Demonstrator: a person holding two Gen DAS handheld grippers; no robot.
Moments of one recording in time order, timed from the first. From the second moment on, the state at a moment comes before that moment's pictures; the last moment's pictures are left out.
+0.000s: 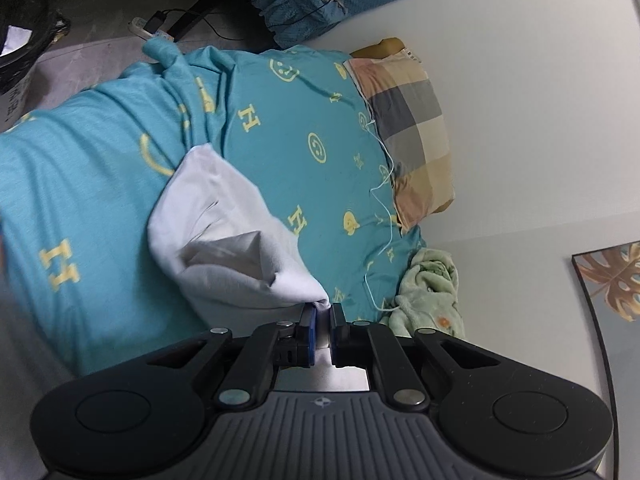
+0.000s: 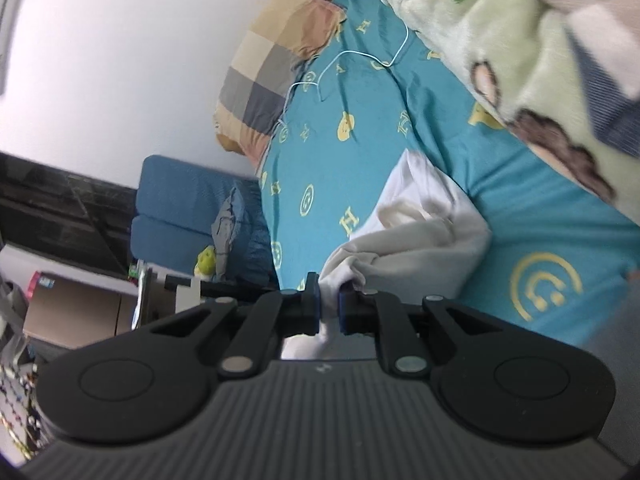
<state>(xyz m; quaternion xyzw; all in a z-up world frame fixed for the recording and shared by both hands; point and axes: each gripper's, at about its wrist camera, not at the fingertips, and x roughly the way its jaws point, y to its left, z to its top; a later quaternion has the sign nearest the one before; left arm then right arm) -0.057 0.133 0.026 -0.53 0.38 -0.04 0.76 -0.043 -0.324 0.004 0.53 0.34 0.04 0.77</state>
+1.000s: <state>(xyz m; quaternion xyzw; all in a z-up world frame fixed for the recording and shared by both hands) 0.139 0.111 -0.067 -0.29 0.38 -0.06 0.88 0.143 -0.296 -0.077 0.31 0.38 0.03 0.87</state>
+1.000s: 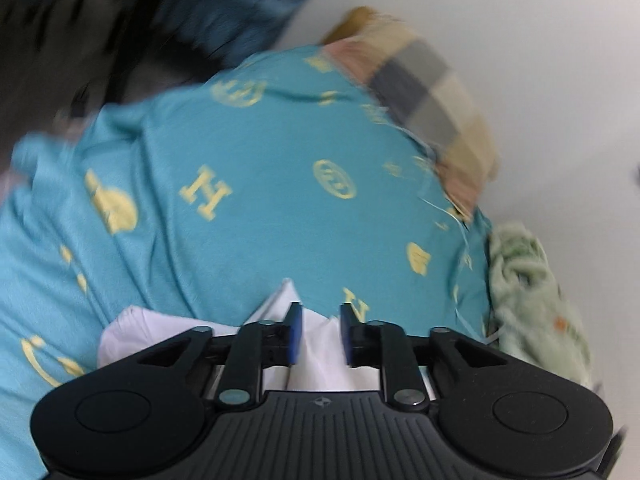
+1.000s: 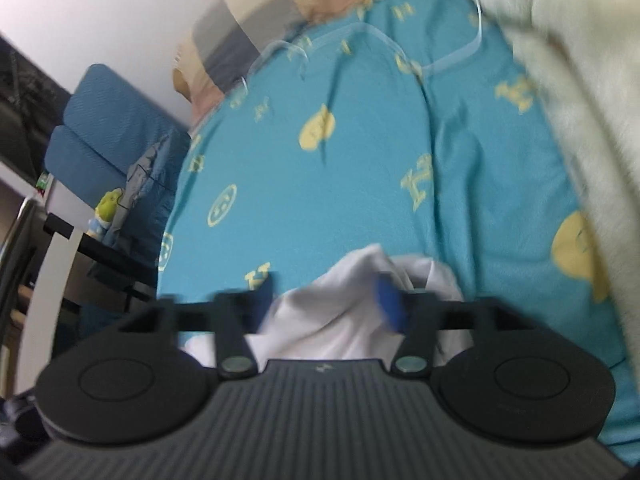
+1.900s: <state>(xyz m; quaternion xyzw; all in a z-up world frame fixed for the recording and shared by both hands) 0.132 0.037 -0.115 -0.06 0.44 -0.07 0.89 0.132 -0.197 -0.084 0.03 0.42 0.06 0.90</state>
